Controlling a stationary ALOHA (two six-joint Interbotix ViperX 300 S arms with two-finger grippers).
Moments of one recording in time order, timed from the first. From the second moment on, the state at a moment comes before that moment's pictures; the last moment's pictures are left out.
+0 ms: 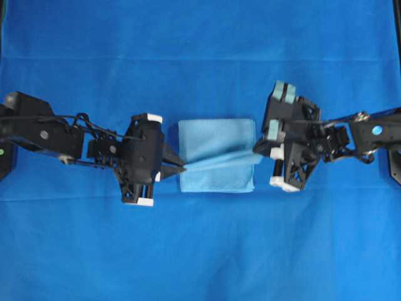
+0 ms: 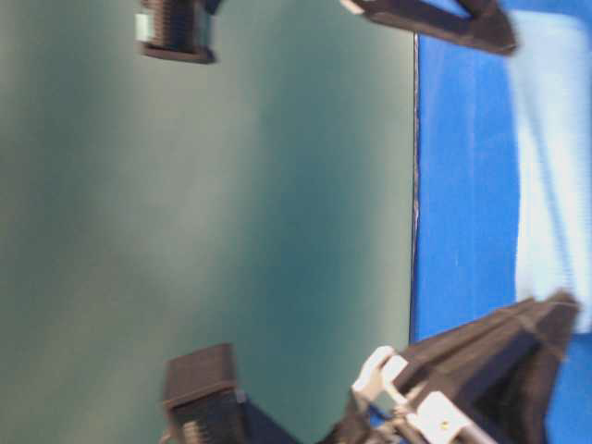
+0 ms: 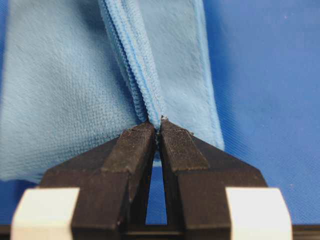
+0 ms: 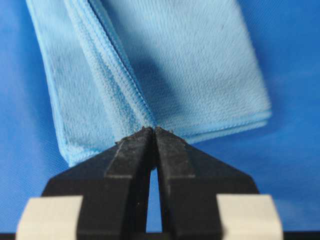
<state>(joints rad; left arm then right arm) -0.10 0.09 0.78 -0.02 -0.19 0.06 0.06 -0.12 0.84 -0.45 0.27 0.77</state>
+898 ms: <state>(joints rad) -0.14 0.14 0.77 -0.03 -0.25 0.04 0.09 -0.02 0.82 -0.45 0.17 0.81</state>
